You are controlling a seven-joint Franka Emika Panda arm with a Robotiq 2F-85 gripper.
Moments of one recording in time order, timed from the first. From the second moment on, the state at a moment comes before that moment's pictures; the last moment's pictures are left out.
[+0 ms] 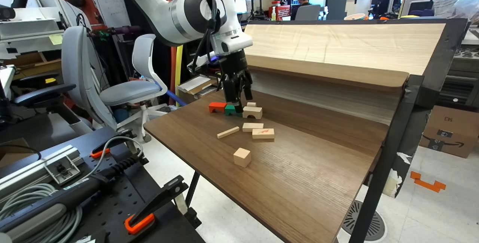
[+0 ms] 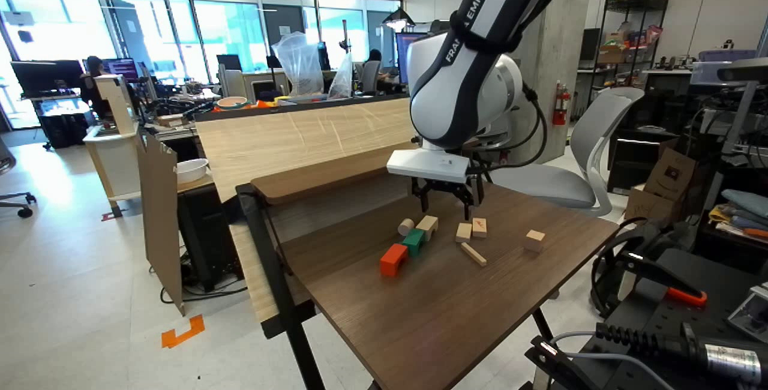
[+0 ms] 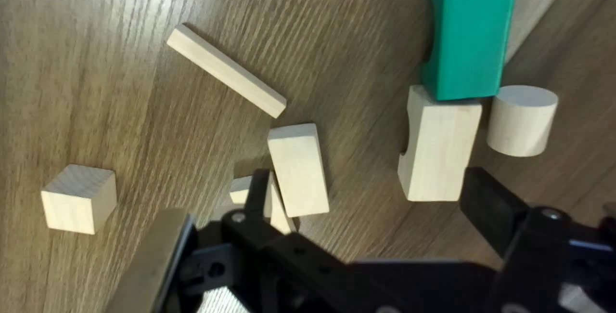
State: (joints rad) arm 0.29 0.71 -0.25 -1.87 -0.09 2.62 1.27
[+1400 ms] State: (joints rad) arm 0.23 0.74 -0.24 -1.86 -0.09 2.59 1.21
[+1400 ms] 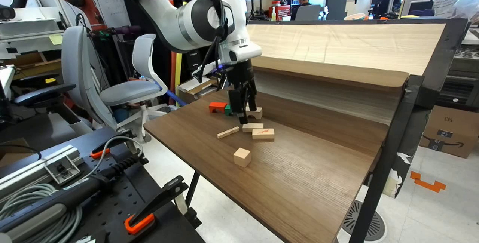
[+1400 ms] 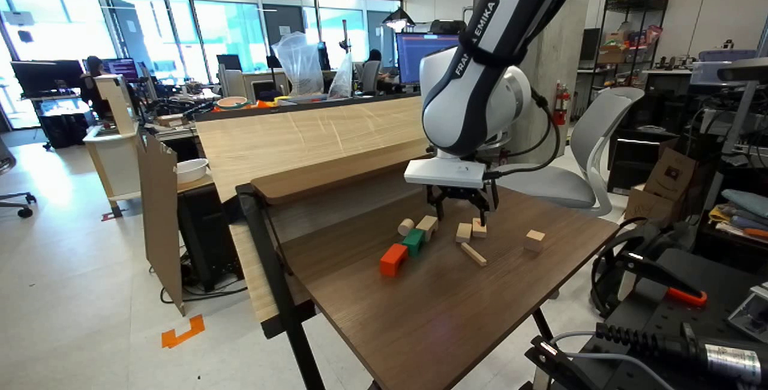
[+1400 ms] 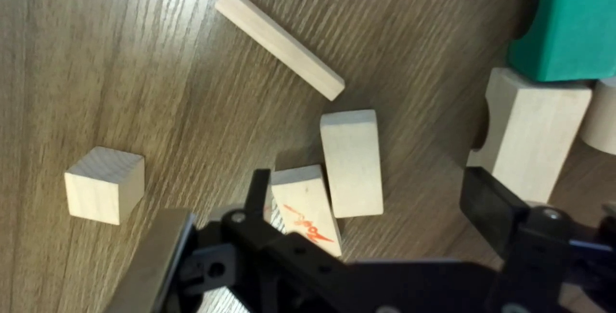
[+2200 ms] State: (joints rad) arm 0.23 0.74 -0.24 -1.85 -0.08 2.59 1.21
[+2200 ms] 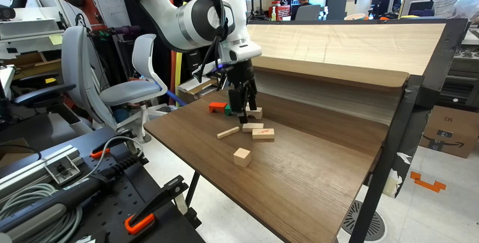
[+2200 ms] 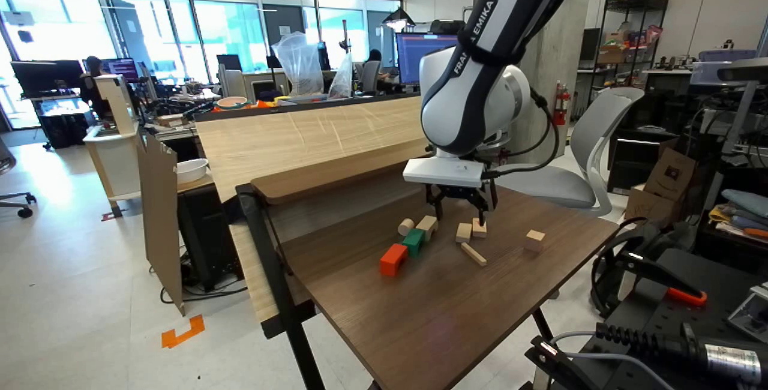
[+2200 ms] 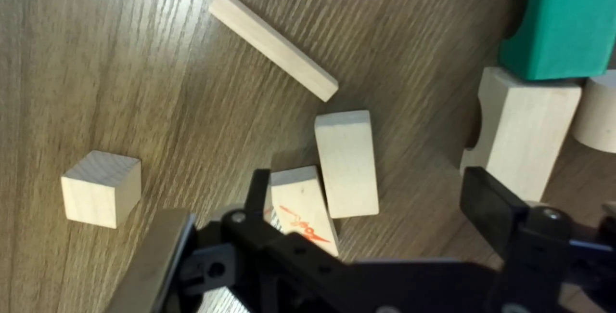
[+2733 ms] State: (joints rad) arm 0.17 0.74 -0.18 -1.84 -0.03 2.58 1.15
